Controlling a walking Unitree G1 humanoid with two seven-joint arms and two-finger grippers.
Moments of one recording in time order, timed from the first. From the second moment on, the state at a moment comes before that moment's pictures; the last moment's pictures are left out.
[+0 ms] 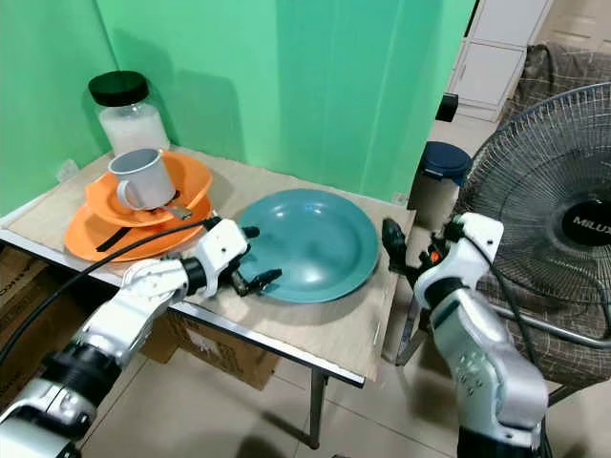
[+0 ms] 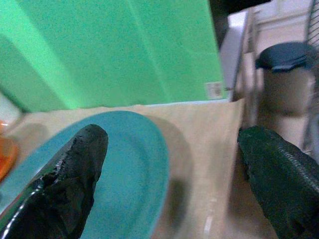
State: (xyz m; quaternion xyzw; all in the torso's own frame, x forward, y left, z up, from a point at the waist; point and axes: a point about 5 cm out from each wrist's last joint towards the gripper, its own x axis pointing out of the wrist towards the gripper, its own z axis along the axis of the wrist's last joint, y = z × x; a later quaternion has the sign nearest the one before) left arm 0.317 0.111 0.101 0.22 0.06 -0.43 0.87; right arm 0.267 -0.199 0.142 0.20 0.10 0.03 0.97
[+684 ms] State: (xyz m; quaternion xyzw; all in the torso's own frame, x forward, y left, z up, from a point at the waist) left arm 0.291 0.106 0.080 0.22 0.04 -0.43 0.88; right arm 0.296 -0.168 0.120 0.24 0.19 0.13 0.94
